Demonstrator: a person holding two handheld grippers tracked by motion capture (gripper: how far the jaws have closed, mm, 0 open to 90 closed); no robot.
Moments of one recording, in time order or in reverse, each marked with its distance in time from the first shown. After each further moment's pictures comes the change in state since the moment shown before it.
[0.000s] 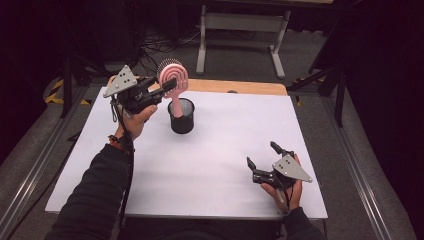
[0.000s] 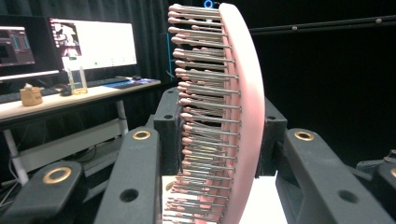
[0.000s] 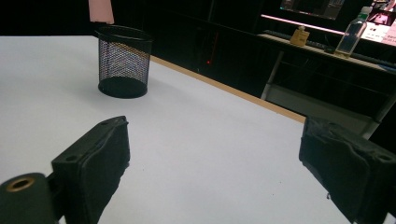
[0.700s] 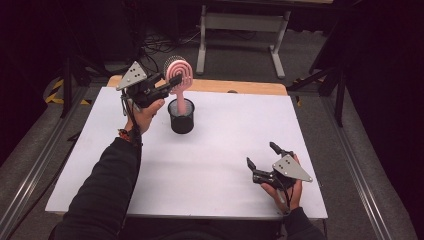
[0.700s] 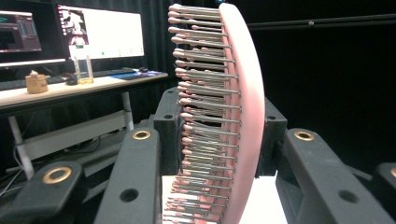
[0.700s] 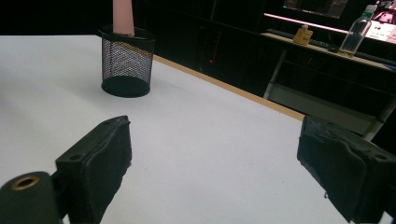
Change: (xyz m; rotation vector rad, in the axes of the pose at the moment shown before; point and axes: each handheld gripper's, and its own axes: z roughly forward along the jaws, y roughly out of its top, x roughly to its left) left arm 0.017 -0.014 0.025 0.014 0.026 -0.042; right arm 0.000 0.000 -0.001 0.008 0.016 0.001
